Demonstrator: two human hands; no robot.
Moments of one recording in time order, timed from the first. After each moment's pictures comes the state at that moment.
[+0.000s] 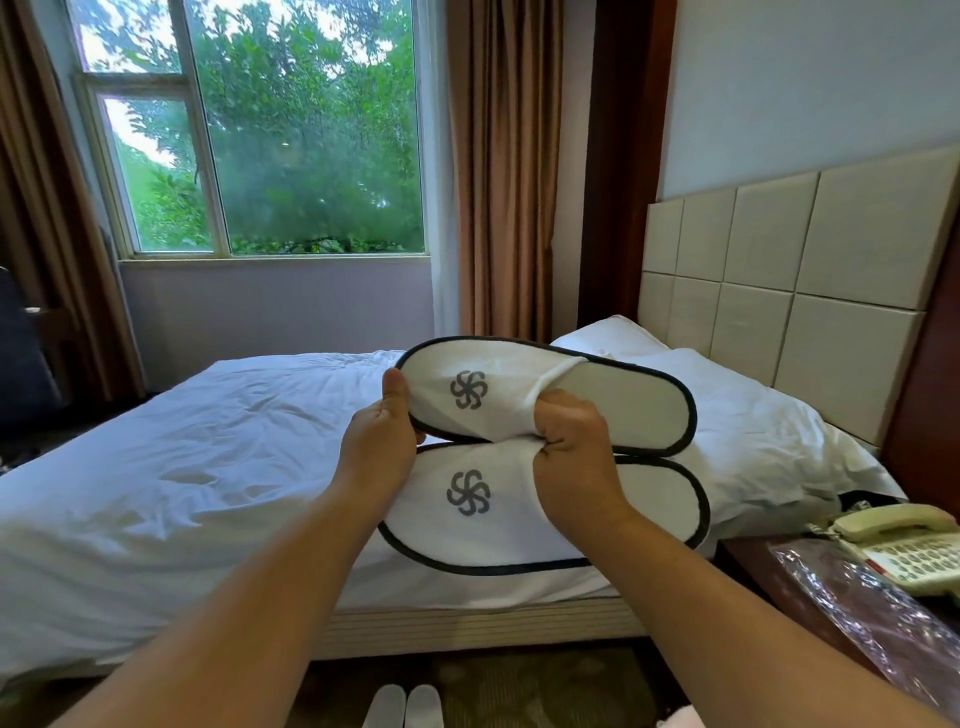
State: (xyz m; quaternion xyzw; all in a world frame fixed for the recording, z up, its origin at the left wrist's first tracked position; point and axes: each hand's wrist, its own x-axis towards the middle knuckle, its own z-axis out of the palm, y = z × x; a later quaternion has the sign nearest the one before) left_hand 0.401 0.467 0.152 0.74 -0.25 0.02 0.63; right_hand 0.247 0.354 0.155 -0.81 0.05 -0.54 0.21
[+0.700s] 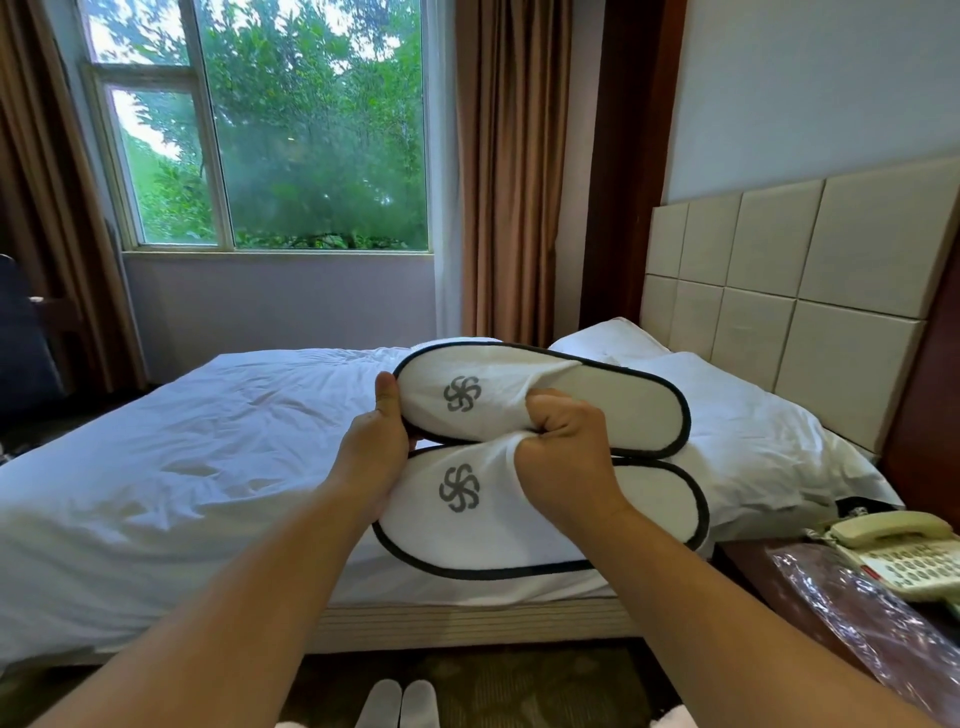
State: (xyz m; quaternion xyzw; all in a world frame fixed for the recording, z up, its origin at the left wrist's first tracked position) left_hand 0.411 0.472 0.144 0.71 -0.22 -0.08 0.66; right_hand 0.247 0.373 0.164 -0.80 0.10 -0.50 0.33
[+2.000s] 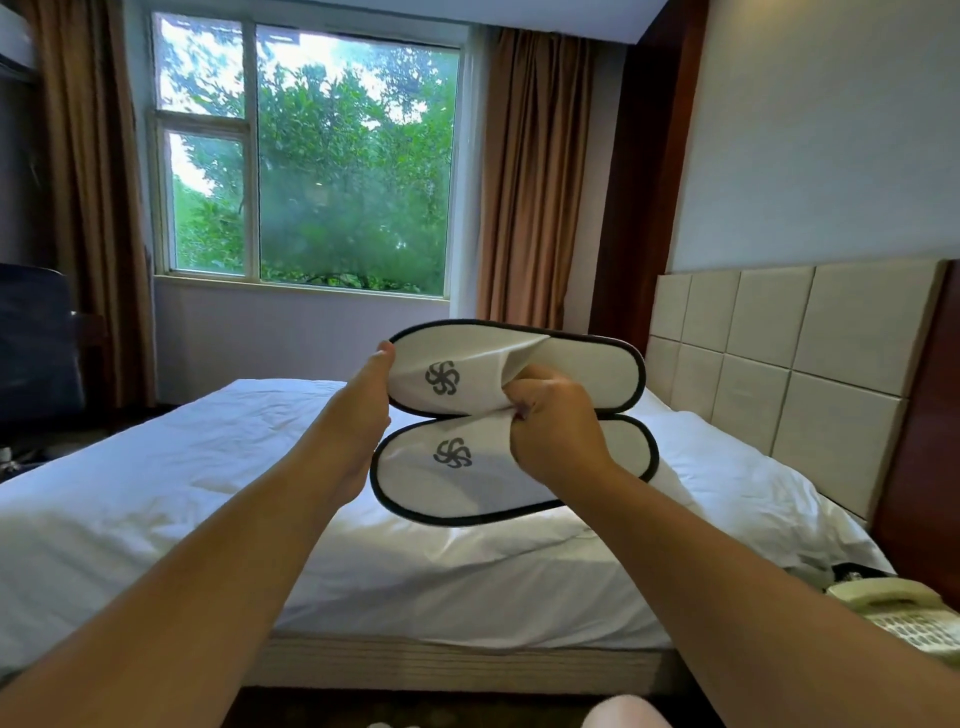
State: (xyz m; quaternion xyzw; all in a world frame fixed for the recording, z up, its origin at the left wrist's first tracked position) left_hand 0.391 0.572 0.230 0.61 -0.24 -0.16 0.74; right_hand 0.267 0.416 0.227 -0.87 0.05 -0.48 0.10
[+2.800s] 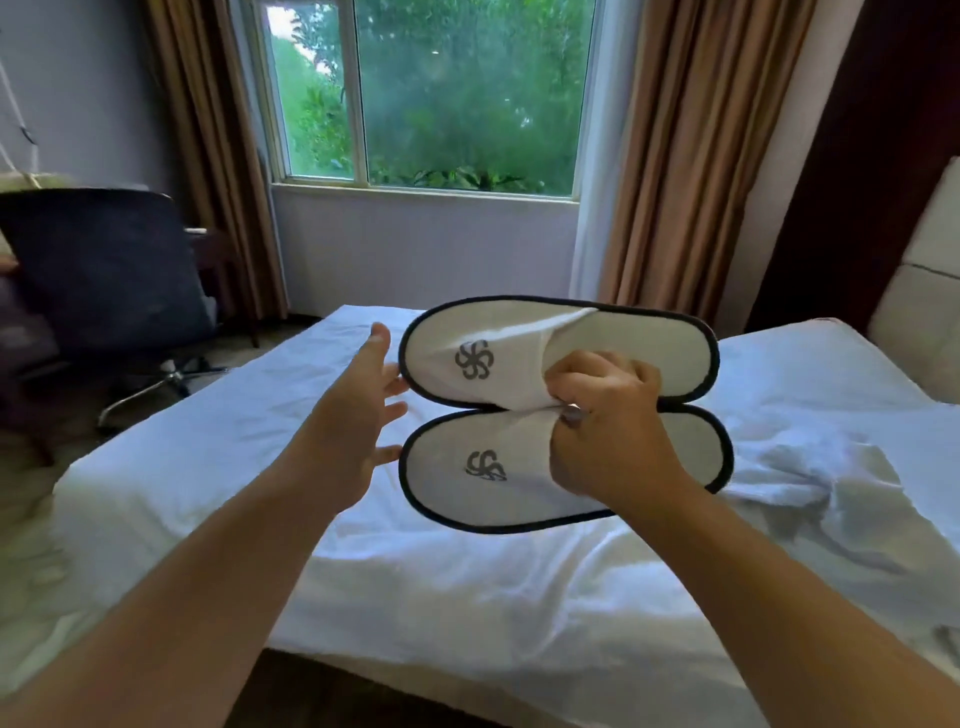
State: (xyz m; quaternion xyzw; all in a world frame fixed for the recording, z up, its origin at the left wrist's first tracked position) left_hand 0.668 0.454 0.253 0.67 -0.07 -0.17 0.72; right_hand 0.562 0.257 0.244 -0.88 -0.02 -0.46 0.12
